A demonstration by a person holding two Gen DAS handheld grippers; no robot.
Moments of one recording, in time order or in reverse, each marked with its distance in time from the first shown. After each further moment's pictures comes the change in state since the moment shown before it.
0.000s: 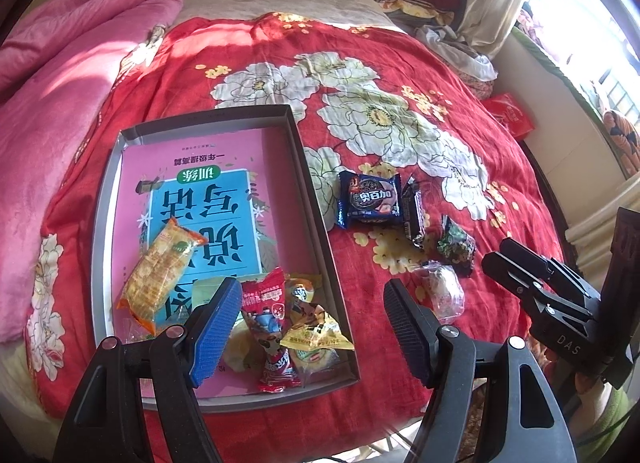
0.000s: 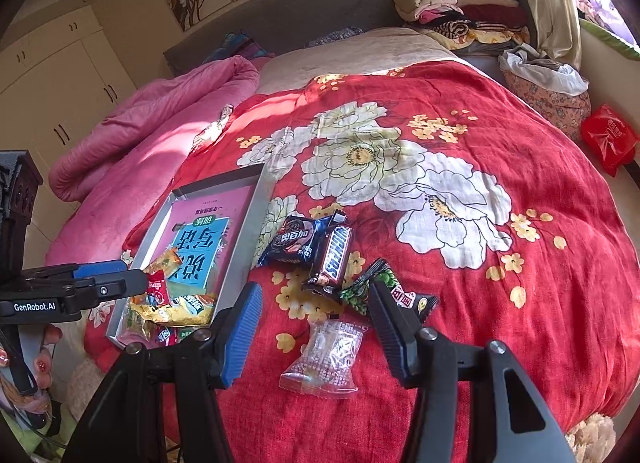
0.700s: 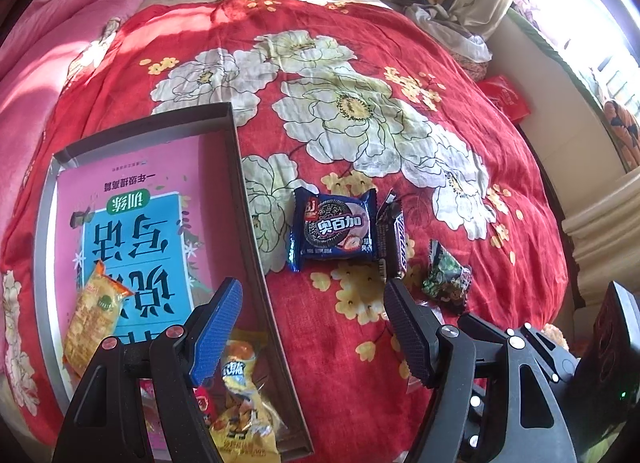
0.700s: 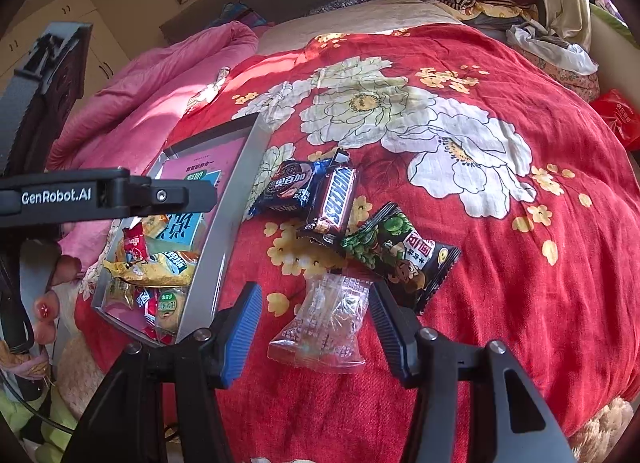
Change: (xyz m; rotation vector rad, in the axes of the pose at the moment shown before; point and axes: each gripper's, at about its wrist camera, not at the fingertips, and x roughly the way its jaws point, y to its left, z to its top) left arm 0.067 -0.039 0.046 0.024 0.080 -0.035; right arm 0.035 -0.002 -0.026 -0.006 0.119 -0.001
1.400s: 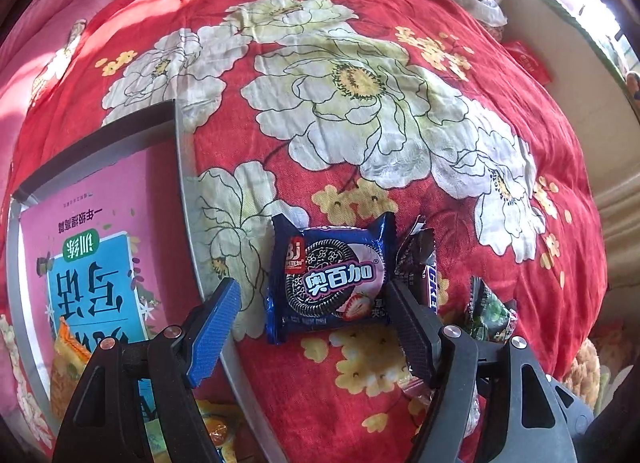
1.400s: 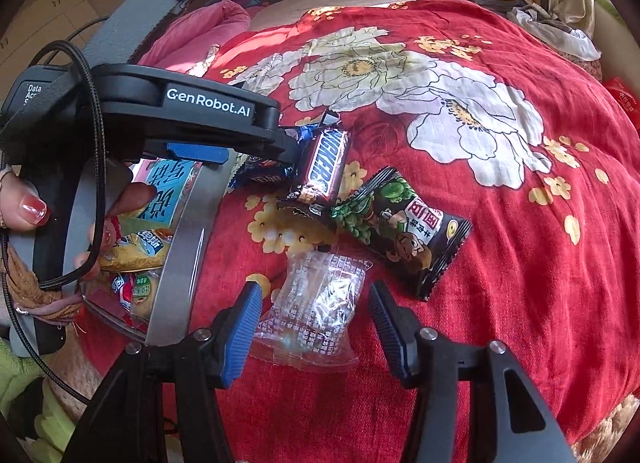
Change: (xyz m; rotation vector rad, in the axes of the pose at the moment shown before) left arm 0.071 -0.023 0.035 0.067 0.105 0.091; right arm 0.027 -0.005 -0.006 0.005 0.069 -0.007
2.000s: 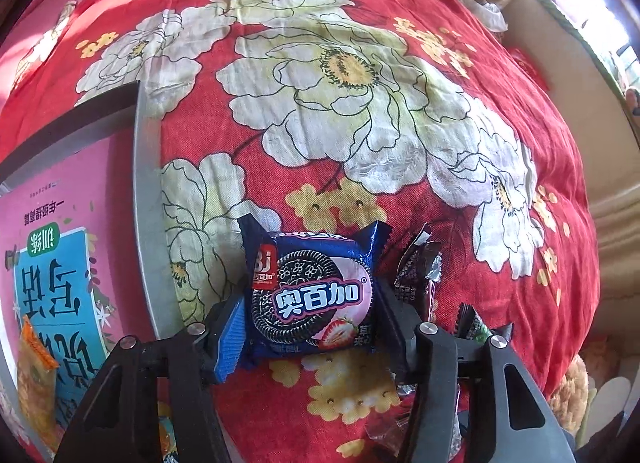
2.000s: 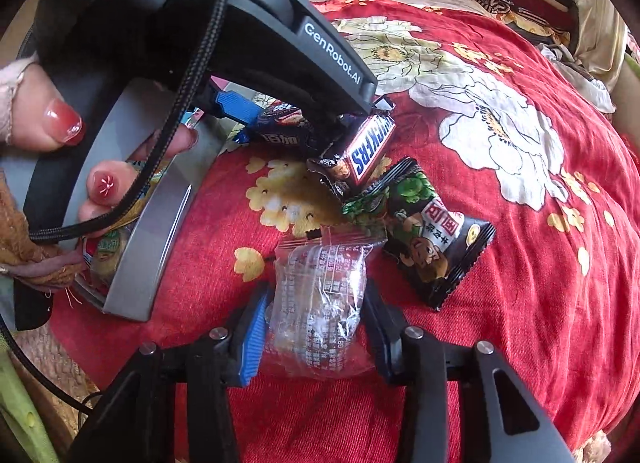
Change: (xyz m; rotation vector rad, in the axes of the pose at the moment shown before) left arm 0.023 -0.006 0.007 -0.057 0.013 -0.070; right arm 0.019 0.019 -0.006 -0.176 0.044 -0.081
